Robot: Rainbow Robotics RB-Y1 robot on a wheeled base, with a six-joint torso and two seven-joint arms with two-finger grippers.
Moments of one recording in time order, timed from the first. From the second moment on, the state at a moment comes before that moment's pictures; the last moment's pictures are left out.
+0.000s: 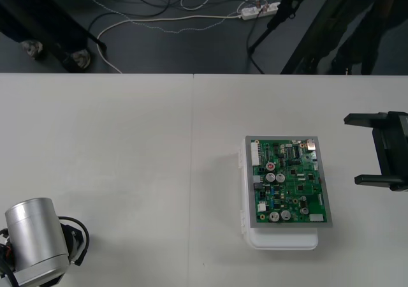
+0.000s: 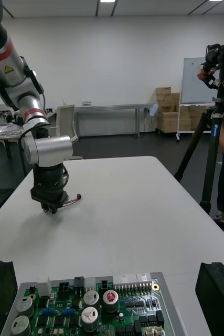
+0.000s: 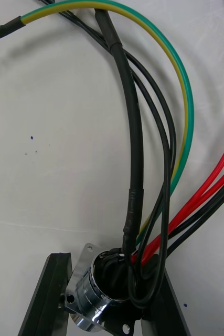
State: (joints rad) right arm -0.15 -0.92 0.06 -1.40 0.61 -1.56 0.31; left arm -0.24 1.04 -1.02 -1.90 -2.69 -1.34 -2.43
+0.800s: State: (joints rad) right arm -0.15 -0.92 0.07 -1.40 0.61 -1.56 0.31; left arm -0.24 1.13 -0.77 -2.10 -2.40 -1.44 -2.43
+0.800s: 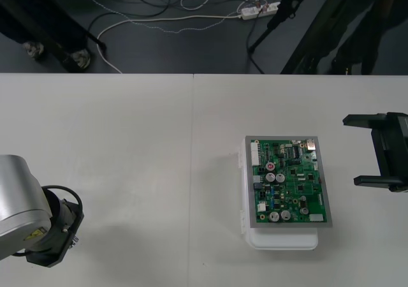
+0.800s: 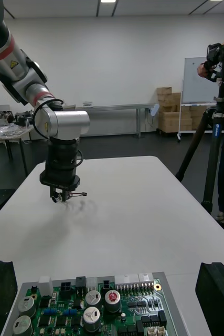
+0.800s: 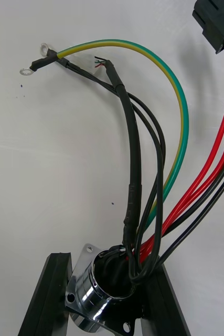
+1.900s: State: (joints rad) right arm -0.15 -0.92 0.07 -1.40 0.61 -1.56 0.31; left arm -0.23 1.19 -0.06 -2.23 -1.83 -1.53 -1.84
